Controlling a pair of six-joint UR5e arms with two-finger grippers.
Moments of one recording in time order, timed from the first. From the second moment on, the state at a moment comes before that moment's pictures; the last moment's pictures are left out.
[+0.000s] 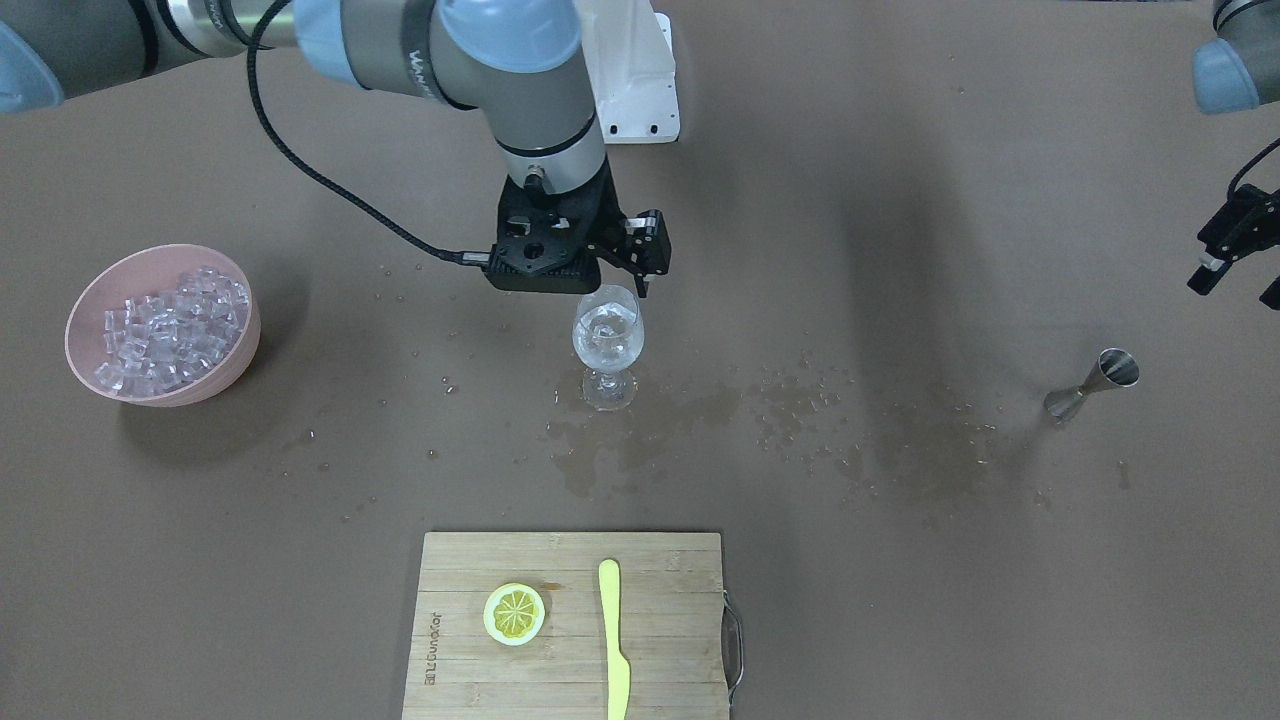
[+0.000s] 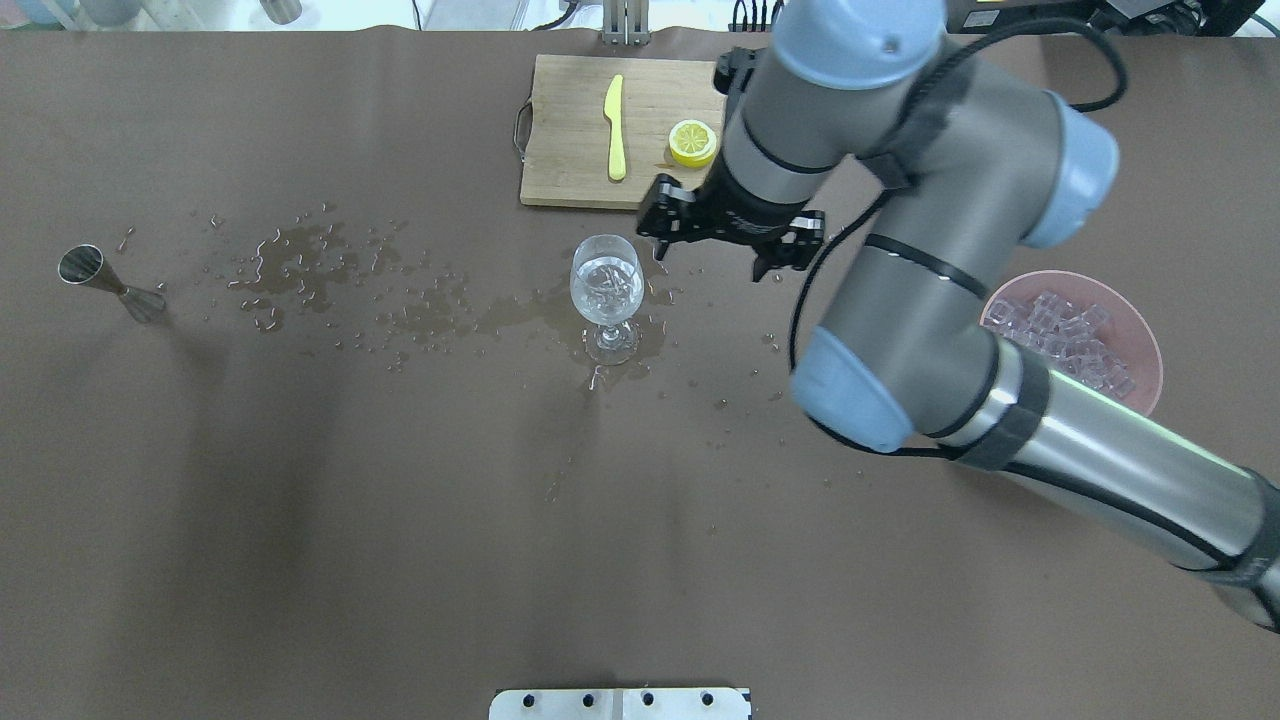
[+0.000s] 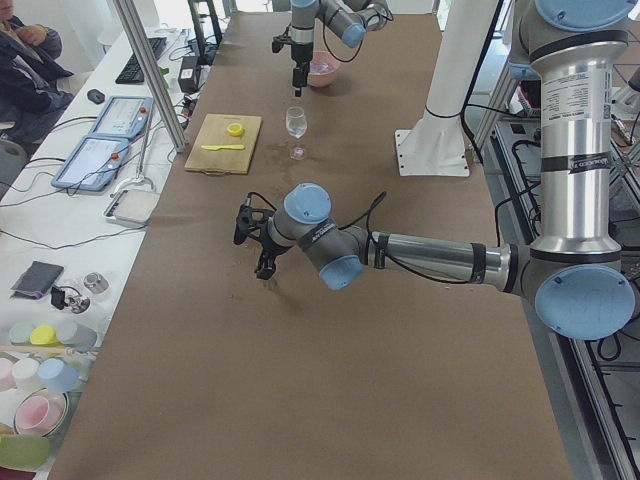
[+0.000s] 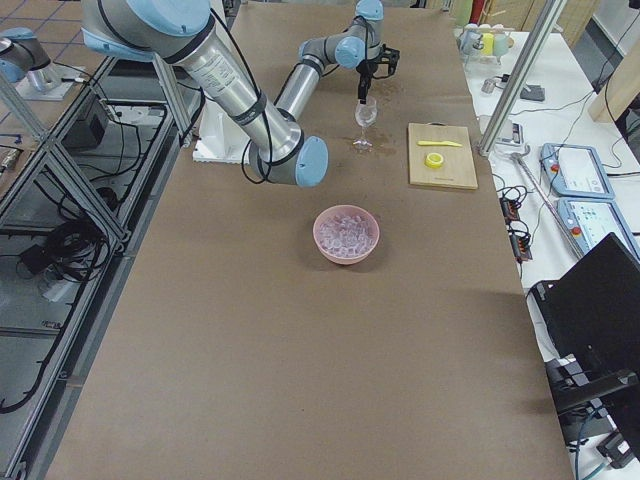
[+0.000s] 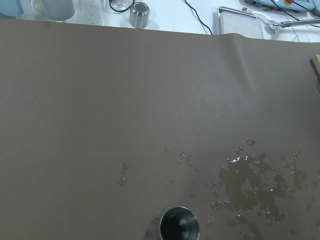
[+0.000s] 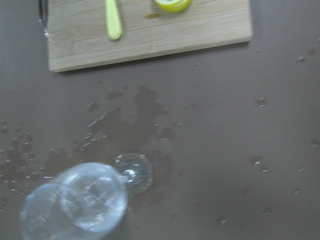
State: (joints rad) left arm -1.34 -1.49 -1.74 -2.37 -2.26 -0.78; right arm 0.76 -0.89 1.83 -1.68 2.10 1.21
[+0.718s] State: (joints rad) left arm -1.49 -1.51 -1.73 -1.96 -2.29 -0.17; right arm 1.15 -1.45 2.02 -1.69 2.27 0.38
